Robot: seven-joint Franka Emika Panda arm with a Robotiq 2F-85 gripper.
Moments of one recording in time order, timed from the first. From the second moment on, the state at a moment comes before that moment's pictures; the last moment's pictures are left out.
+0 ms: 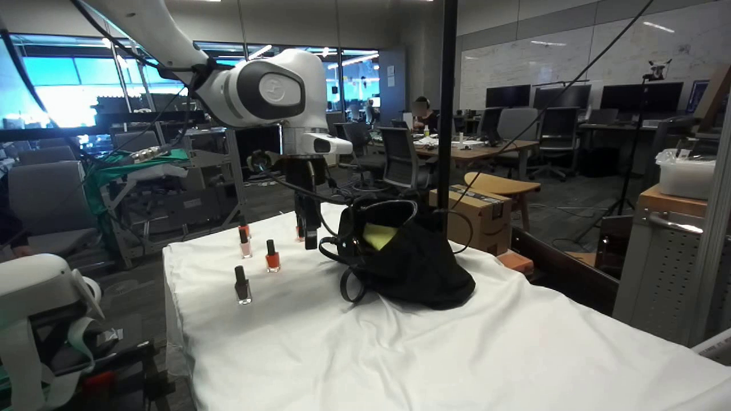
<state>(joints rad) 0.14 0.14 -0.02 -2.18 -0.14 2.19 0.44</state>
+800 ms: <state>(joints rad) 0.14 0.08 0.02 -2.46 0.01 2.34 0.30</state>
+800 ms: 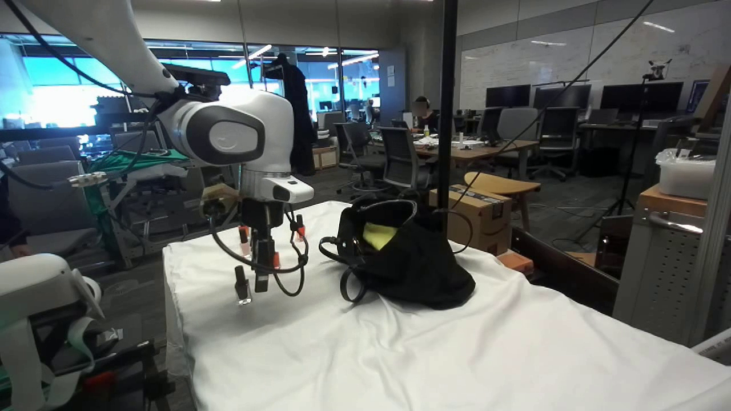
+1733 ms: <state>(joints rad) 0.14 0.20 0.07 -2.47 0.12 2.52 0.19</state>
